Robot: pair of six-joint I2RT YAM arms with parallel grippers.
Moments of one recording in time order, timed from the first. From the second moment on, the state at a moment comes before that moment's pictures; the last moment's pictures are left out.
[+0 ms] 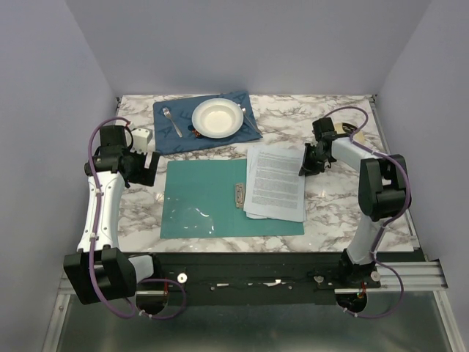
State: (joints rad) left arm 0.16 1.20 1.11 -0.88 0.13 0.36; right arm 0.16 1.88 1.25 -0.56 -0.13 0.38
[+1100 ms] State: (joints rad) left arm 0.16 1.16 1.09 -0.87 0.12 0.36; right arm 0.16 1.55 1.06 -0.51 -0.27 0.42
